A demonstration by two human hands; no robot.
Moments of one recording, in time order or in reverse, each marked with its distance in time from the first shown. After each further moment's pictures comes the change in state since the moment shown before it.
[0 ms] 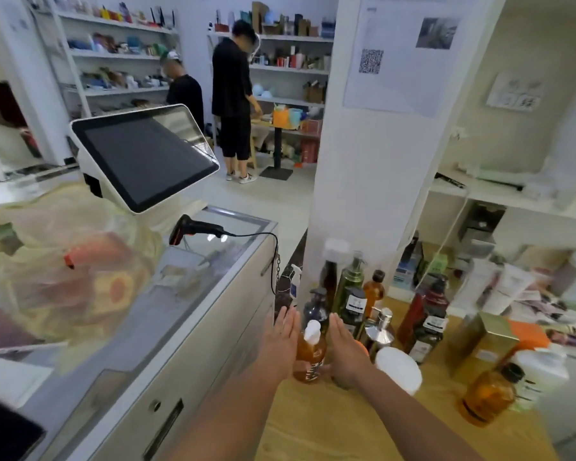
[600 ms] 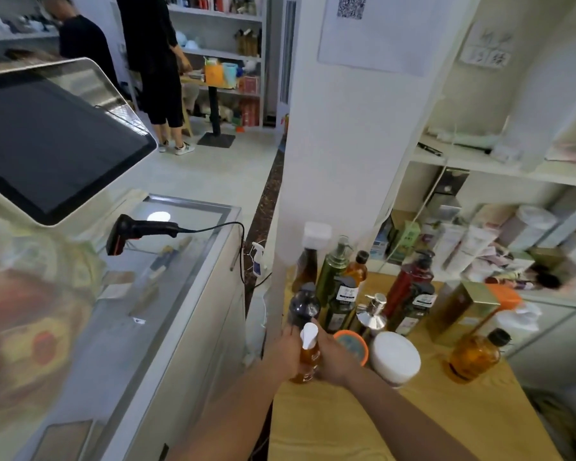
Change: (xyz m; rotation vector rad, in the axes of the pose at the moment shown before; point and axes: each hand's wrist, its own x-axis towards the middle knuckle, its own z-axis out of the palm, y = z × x) left_hand 0.074 -0.011 0.041 -0.486 -0.181 0.171; right_hand 0.043 -0.008 0.036 0.195 -0.157 0.172
